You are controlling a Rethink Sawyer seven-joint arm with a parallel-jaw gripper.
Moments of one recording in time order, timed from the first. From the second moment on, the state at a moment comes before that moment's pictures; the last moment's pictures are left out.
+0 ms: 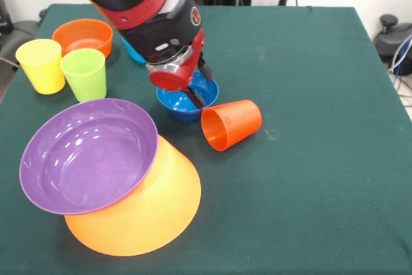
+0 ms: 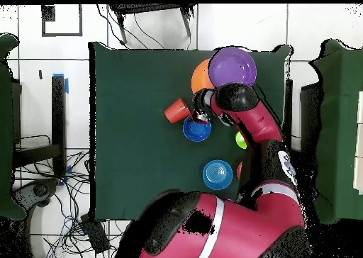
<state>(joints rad) -0.36 -0.33 -0.07 1.40 0.56 0.90 2.82</state>
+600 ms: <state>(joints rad) -0.39 -0.31 -0.05 1.40 0.57 0.80 2.82</state>
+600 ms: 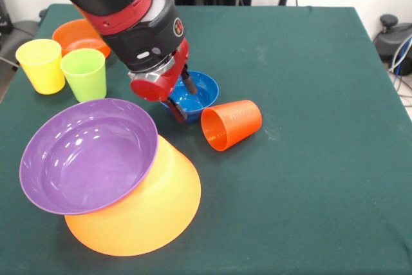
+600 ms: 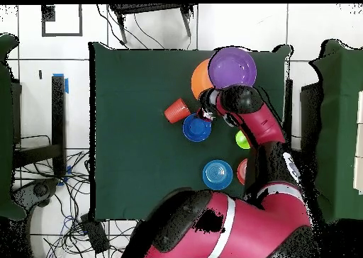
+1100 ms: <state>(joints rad) -0.40 -0.27 0.01 1.40 0.57 0.74 2.82</state>
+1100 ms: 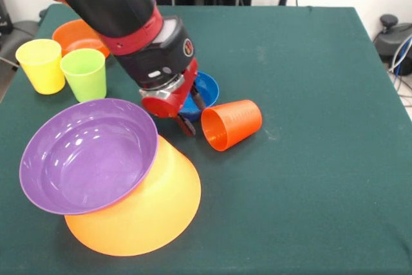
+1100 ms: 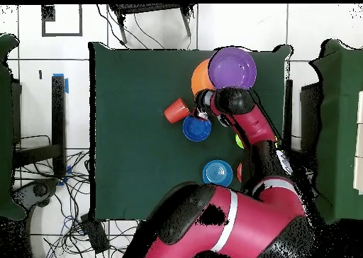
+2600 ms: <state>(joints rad) -0.40 -0.27 0.06 1.38 0.57 0.84 2.82</state>
